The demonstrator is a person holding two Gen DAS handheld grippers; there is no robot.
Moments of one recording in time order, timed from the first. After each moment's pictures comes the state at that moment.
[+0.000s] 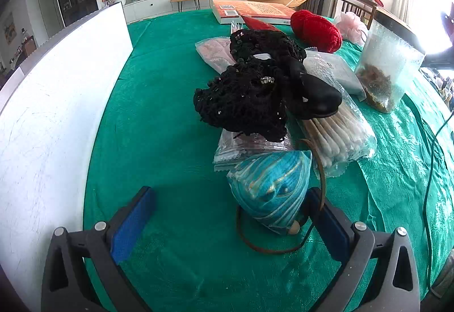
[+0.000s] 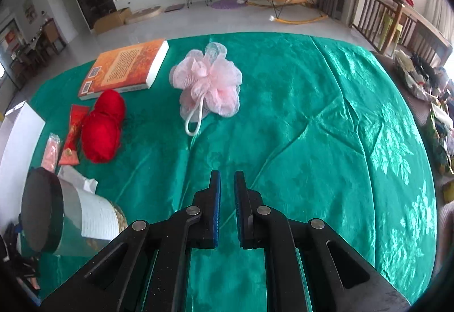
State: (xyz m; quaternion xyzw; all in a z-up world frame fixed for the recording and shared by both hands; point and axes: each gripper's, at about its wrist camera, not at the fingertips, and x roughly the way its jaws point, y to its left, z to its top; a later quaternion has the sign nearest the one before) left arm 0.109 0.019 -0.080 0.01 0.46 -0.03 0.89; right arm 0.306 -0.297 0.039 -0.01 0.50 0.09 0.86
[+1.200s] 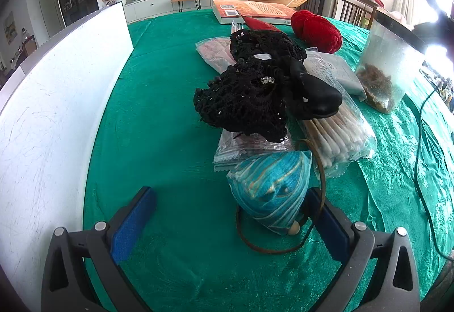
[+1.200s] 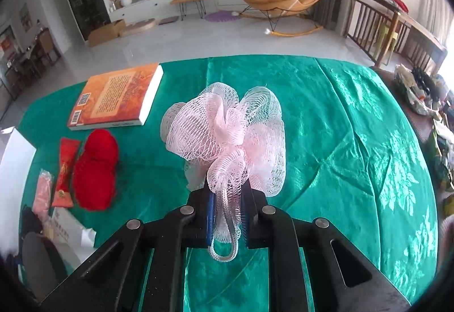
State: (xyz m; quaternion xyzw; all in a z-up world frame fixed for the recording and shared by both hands) left arm 0.109 0.019 -0.080 0.01 0.46 -0.03 0.89; right arm 0.346 -0.280 0.053 0.00 0.47 0.08 0.88
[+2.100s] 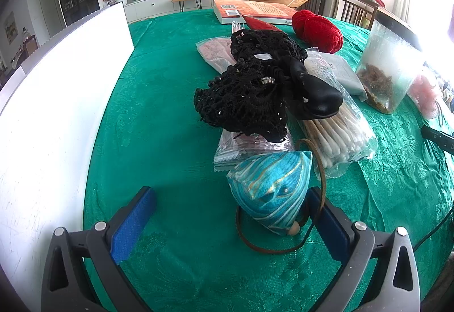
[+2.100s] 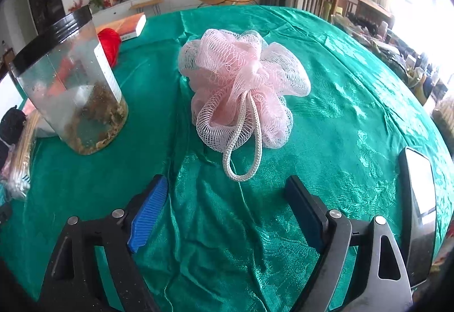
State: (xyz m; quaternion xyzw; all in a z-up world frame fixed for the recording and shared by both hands) left arm 0.109 0.018 -0.080 0.01 0.46 -0.02 0.89; right arm 0.152 -0.250 -0.031 0.02 0.45 -0.06 0.89
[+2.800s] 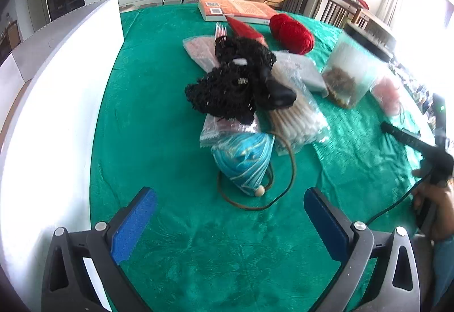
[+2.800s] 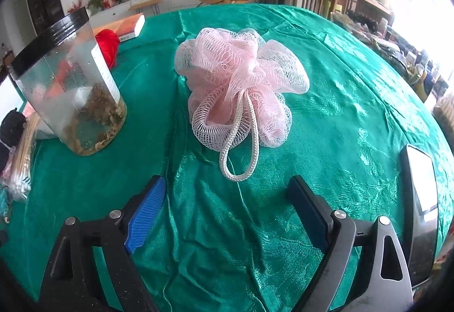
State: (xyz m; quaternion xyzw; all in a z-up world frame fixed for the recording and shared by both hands) left arm 0.084 0.031 -0.036 -0.05 0.48 -0.10 0.87; right arm 0.151 -0.255 -0.032 0.03 0.45 -0.05 0.89
